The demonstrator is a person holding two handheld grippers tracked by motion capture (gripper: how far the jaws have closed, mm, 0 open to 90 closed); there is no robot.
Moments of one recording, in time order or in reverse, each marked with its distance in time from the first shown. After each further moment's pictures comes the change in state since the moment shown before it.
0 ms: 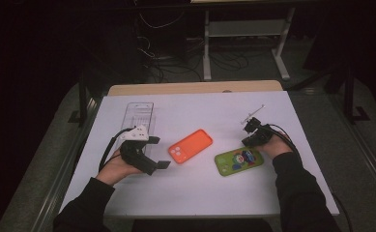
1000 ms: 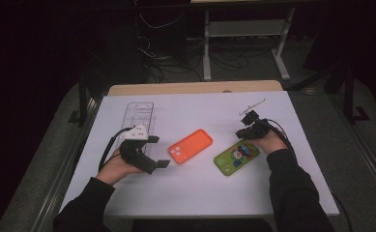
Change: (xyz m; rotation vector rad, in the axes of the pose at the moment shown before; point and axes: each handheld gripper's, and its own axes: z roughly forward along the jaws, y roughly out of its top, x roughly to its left) left arm 0.002 0.000 -0.001 -0.003 0.009 -0.006; right arm 0.001 0.018 -0.007 -0.134 0.011 0.081
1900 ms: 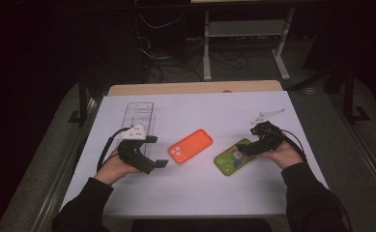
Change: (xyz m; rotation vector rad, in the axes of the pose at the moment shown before) left arm 0.002 -0.002 -0.003 -0.006 -0.001 -0.004; right arm 0.025 -0.033 -0.051 -0.162 0.035 -0.050
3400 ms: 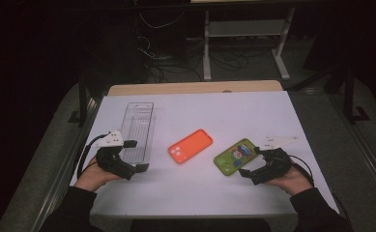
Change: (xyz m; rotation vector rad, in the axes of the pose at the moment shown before) left arm 0.003 -0.030 -0.048 -0.013 0.090 -0.043; right arm 0.038 -0.056 -0.021 -0.113 0.101 -0.033
